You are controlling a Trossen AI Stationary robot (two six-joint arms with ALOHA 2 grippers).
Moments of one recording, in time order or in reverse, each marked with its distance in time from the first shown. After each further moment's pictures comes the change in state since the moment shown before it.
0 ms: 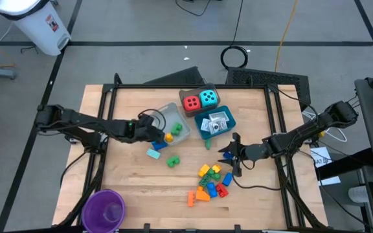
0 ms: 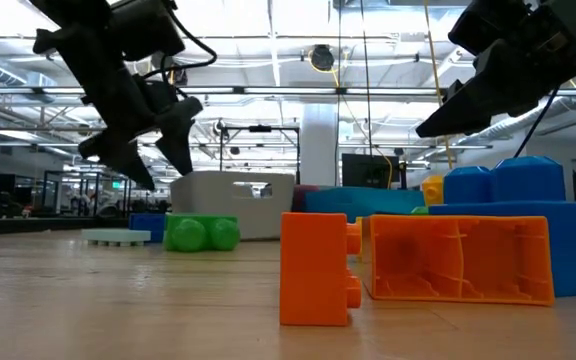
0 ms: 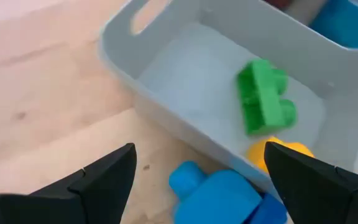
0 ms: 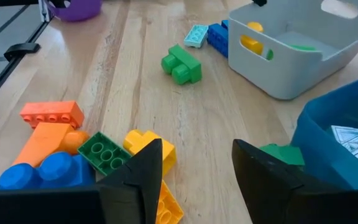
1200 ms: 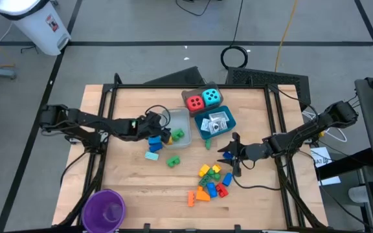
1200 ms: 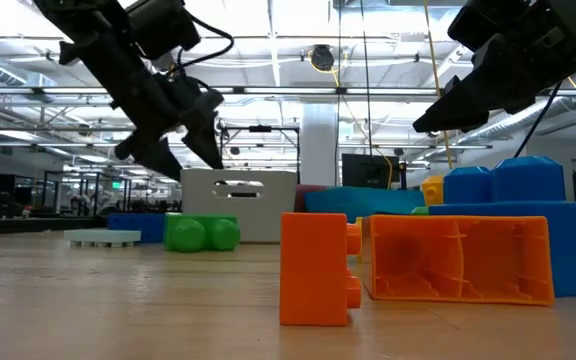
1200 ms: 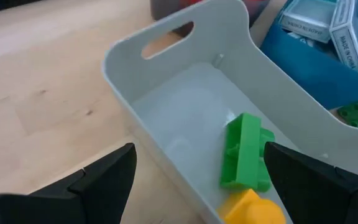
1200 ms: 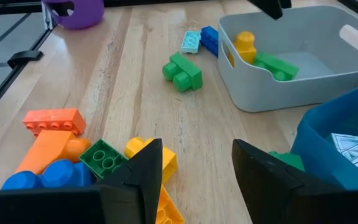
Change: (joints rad) left arm 0.048 0.042 -0.002 0.289 0.029 0.237; right arm -0.002 0.000 0.000 0.026 0.001 -0.009
